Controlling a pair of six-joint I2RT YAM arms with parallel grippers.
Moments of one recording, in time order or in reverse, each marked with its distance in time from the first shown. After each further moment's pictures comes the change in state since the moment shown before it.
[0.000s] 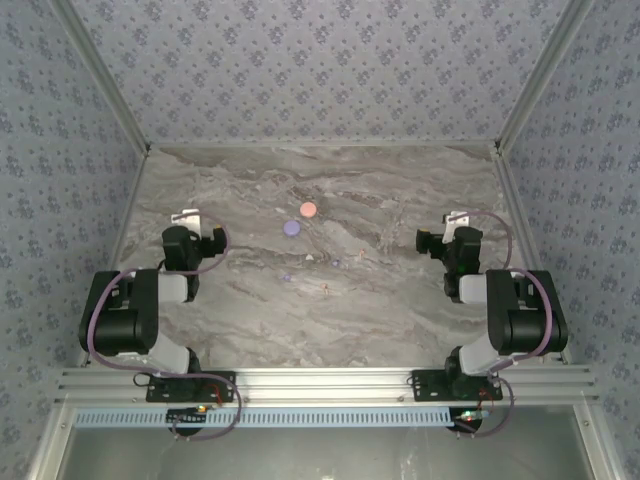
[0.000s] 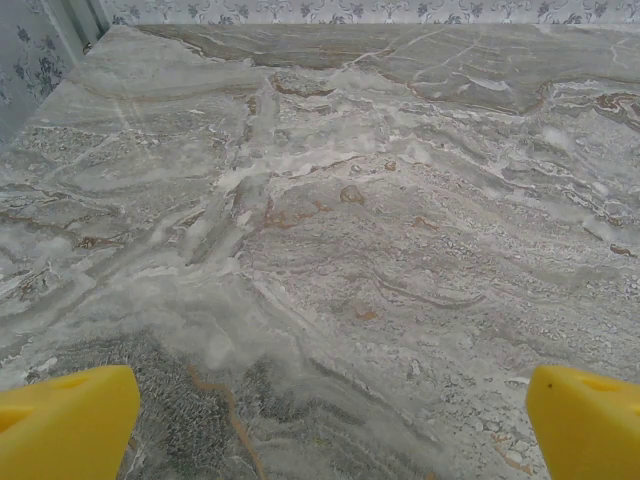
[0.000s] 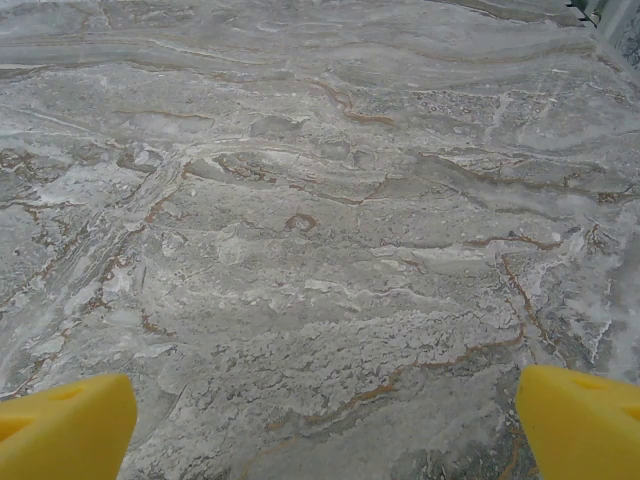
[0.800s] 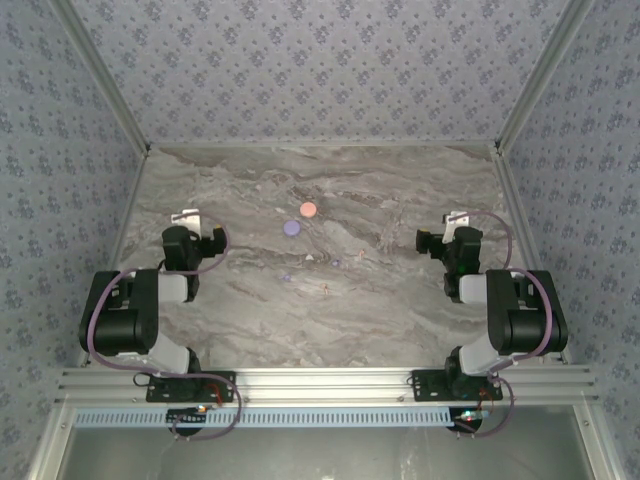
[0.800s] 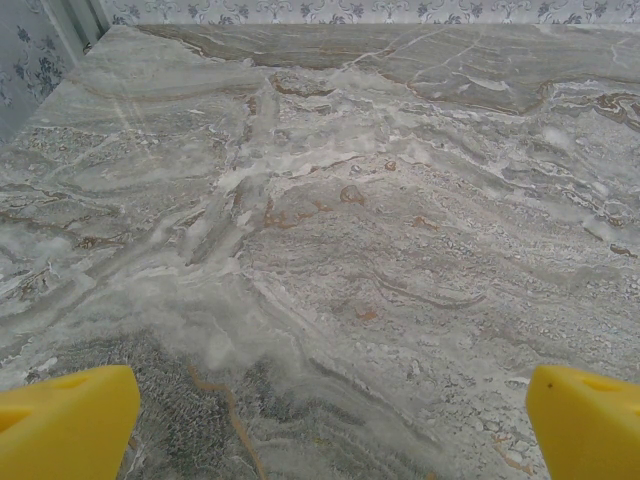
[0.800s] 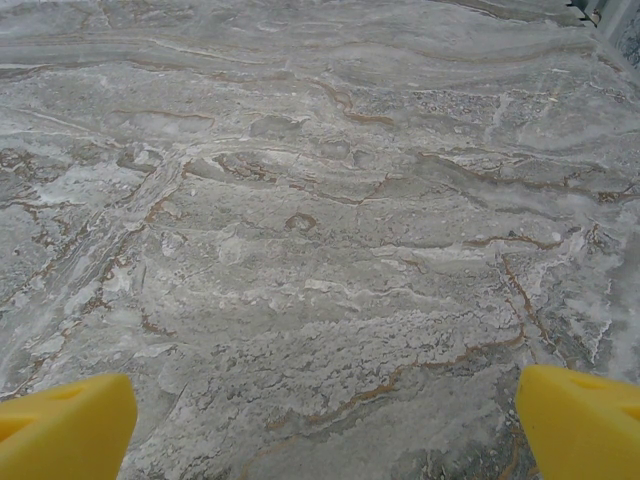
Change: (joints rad) left arm 0.000 0.000 0.000 -0.002 0.000 0.000; right arm 0.000 0.000 0.002 -0.006 0.000 0.000
